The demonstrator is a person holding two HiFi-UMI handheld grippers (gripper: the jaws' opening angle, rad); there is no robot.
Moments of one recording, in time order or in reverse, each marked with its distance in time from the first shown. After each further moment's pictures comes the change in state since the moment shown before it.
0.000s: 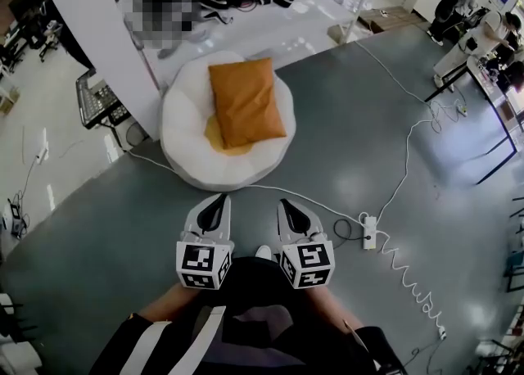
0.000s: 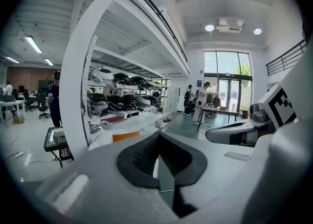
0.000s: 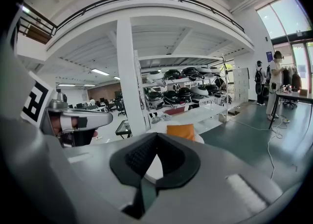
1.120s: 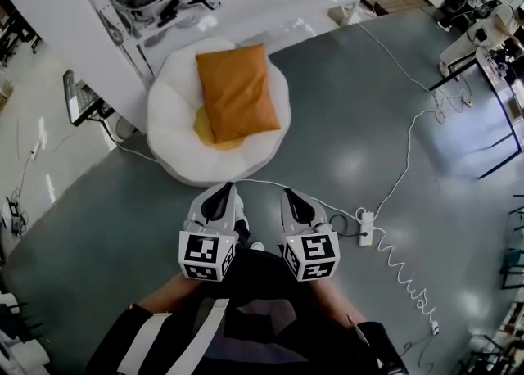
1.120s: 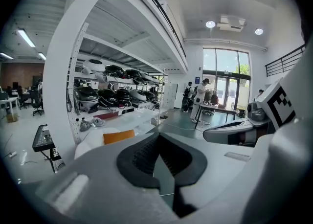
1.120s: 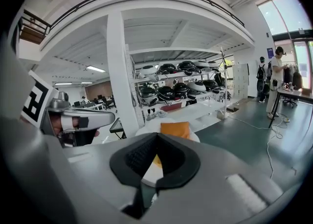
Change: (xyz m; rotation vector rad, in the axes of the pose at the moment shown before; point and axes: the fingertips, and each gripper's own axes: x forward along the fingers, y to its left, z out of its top) left arm 0.120 -0.010 0.011 -0.008 0.043 -0.045; right arm 0.069 -0.088 0.015 0.009 0.054 -0.009
